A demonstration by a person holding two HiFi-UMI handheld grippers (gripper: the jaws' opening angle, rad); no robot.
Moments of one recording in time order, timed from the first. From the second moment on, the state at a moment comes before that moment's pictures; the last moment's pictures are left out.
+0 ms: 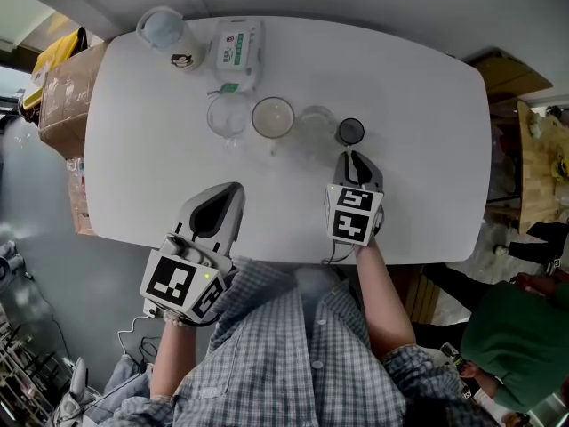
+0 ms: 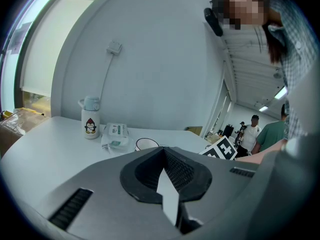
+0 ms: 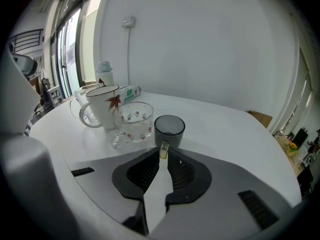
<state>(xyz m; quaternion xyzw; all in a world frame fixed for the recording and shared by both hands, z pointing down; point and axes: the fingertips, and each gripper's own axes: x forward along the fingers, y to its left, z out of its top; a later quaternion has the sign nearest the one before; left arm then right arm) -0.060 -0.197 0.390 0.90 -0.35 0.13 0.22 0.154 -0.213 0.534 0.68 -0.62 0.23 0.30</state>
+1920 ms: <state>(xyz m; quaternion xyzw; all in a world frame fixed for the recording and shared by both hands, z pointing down) -0.036 -0.209 0.297 0.92 -0.38 0.06 0.11 0.102 -0.190 0.300 0.59 -0.80 0.07 0.08</state>
